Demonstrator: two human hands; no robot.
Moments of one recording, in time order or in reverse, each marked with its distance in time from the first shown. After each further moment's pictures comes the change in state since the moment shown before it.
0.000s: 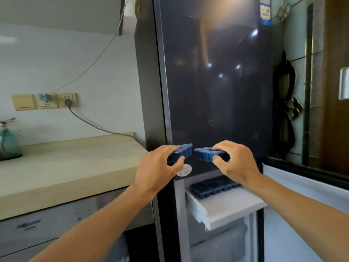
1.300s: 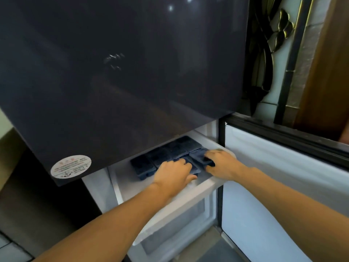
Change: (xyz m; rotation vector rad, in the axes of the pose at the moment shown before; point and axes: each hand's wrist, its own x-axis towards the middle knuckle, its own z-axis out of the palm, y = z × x) left_hand 0.012 0.071 0.382 0.335 -0.791 0.289; right_hand -0.050 0.352 0.088 -0.355 -0.797 0.352
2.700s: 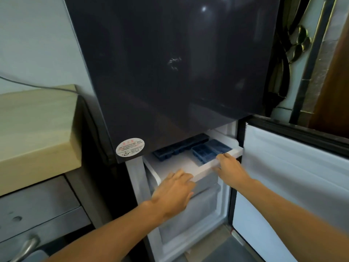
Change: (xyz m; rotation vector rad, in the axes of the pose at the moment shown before) left_hand -0.129 -0.045 -0.001 -0.149 0.067 0.167; right_hand -0.031 -0.080 0.029 0.173 0.158 0.162
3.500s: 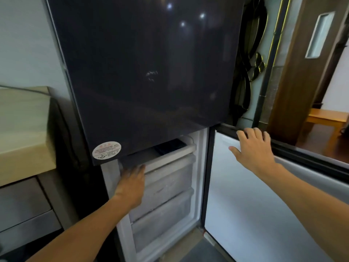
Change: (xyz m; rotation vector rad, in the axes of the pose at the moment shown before) left_hand 0.002 -0.051 0.037 0.456 -0.305 -0.320; right_hand -0.053 0.046 -0.147 -0.639 0.324 0.196
